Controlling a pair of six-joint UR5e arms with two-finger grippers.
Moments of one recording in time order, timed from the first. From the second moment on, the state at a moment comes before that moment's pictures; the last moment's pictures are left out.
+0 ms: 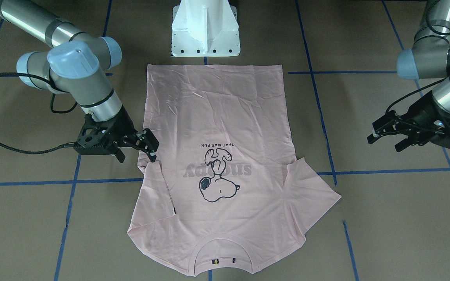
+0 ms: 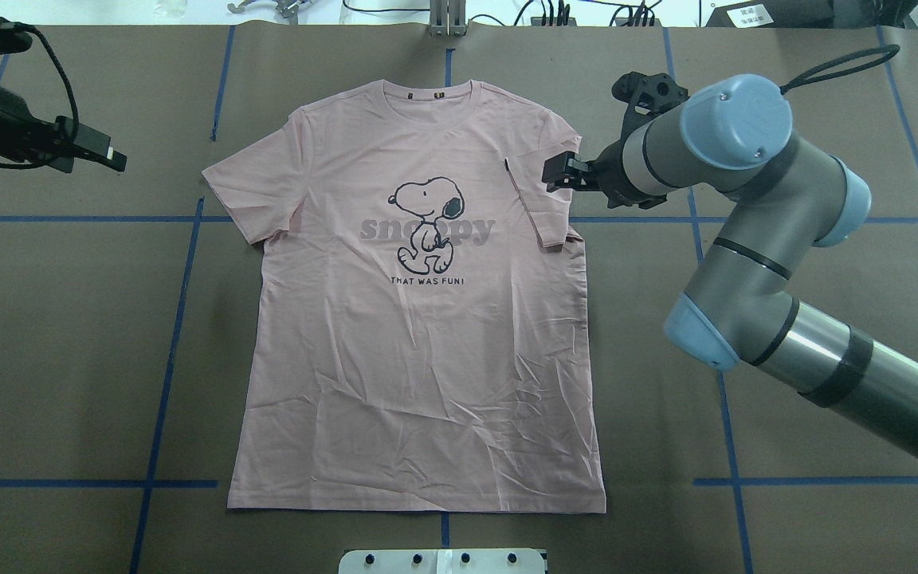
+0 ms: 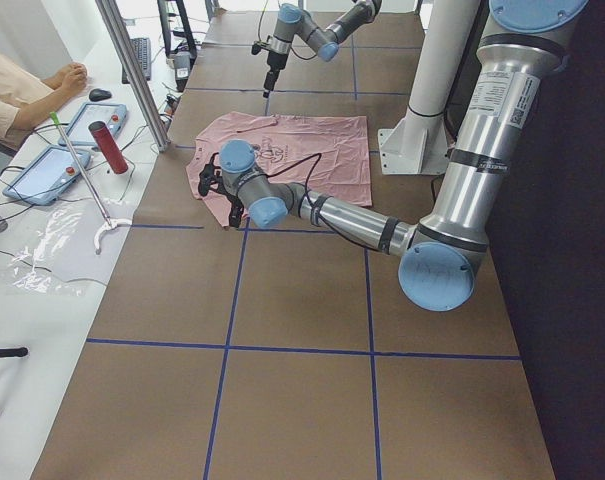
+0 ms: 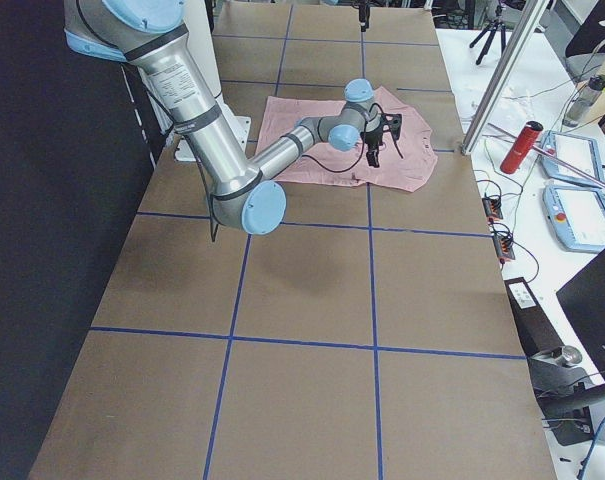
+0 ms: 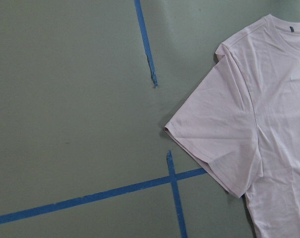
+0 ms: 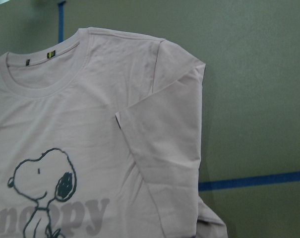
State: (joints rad) left arm -1.11 -1.84 -1.57 -2.18 -2.36 -0.80; right arm 0.74 -1.10 1.70 -1.14 1.90 1.31
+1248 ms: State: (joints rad) left arm -0.93 -2.16 -1.13 -2.22 -1.95 -0.97; right arm 0.82 -1.21 1.85 -1.20 2.09 1.14
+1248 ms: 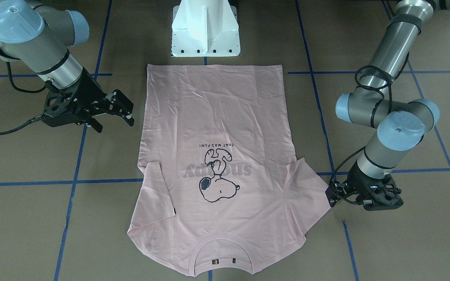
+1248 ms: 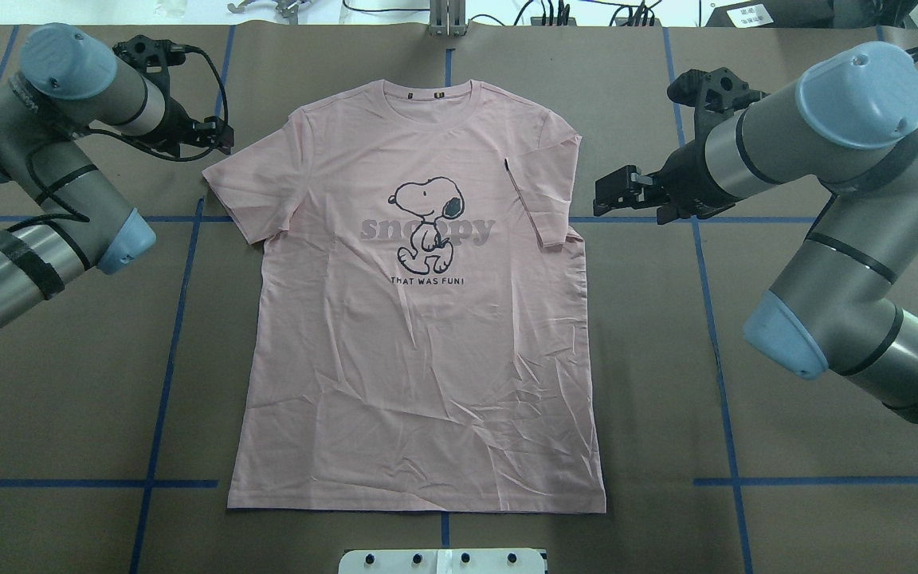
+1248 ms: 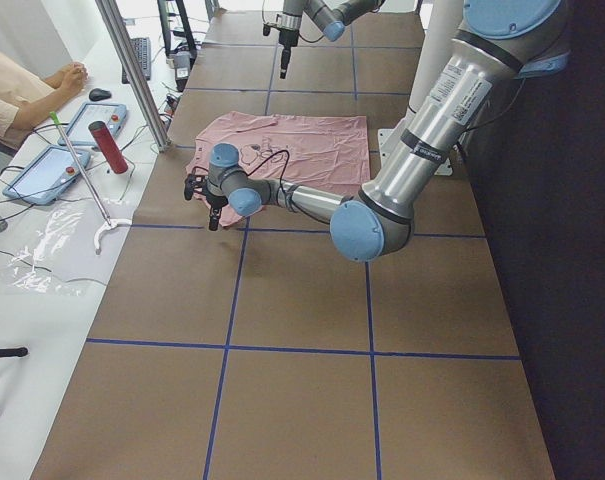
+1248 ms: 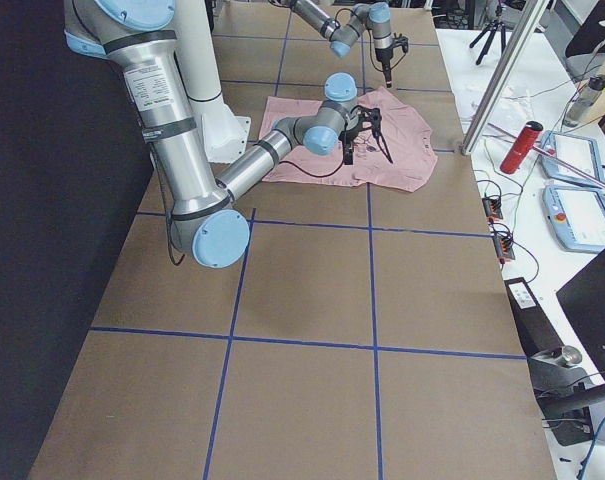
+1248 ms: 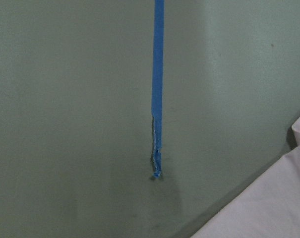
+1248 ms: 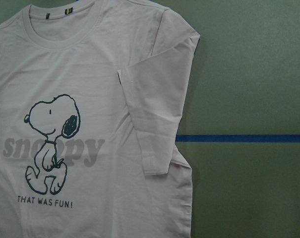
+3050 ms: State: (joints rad) left arm -0.90 -2.13 -1.16 -2.22 -1.93 -0.94; right arm 0.81 -1.21 1.85 -1.20 2.02 1.16
